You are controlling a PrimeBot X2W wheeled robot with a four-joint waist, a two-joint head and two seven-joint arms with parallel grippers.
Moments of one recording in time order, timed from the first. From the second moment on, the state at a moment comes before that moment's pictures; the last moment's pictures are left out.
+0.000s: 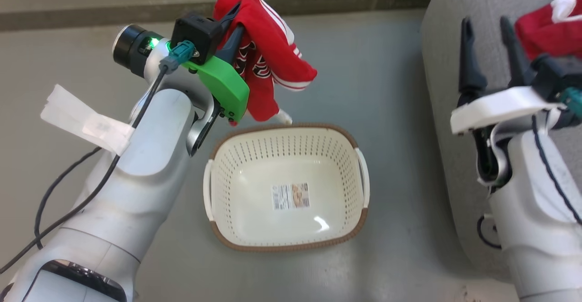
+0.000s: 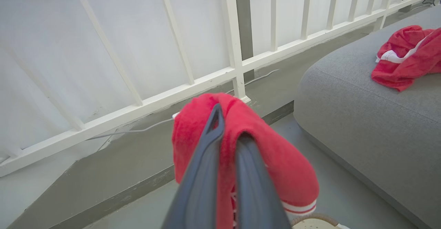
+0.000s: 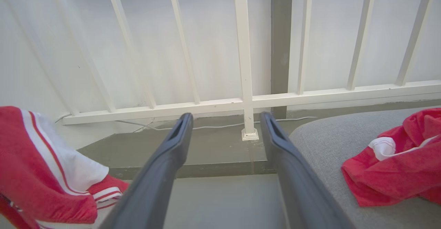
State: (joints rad) left arm -0.94 0.04 -0.69 0.73 -0.39 -0.11 -0.25; right arm -0.49 -0.09 0.07 0.36 0.20 0.02 -0.25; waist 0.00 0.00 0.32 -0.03
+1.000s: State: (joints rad) left arm -0.88 0.03 -0.75 0.72 -0.50 -0.12 -0.19; right arm -0.34 -0.06 0.39 0.49 0.17 0.11 -0.24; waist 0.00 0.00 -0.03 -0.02
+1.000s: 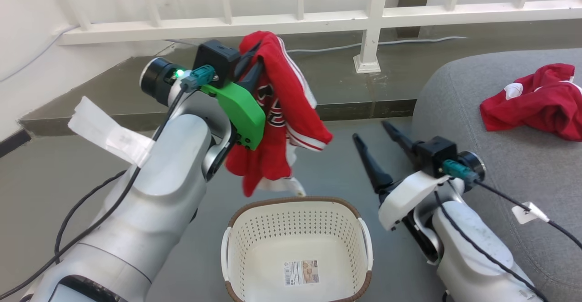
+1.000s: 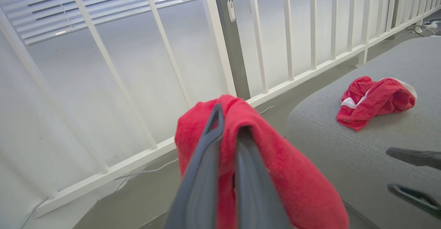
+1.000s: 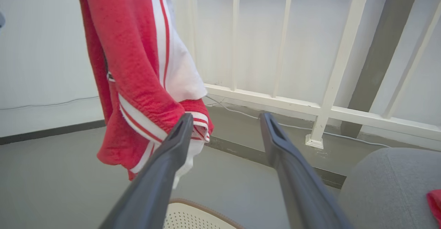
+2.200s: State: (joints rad) left arm -0.80 0.03 -0.88 0.56 -0.62 -0.07 -0.12; right arm -0.46 -0.06 0.69 0.55 0.29 0.08 -0.23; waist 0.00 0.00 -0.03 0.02
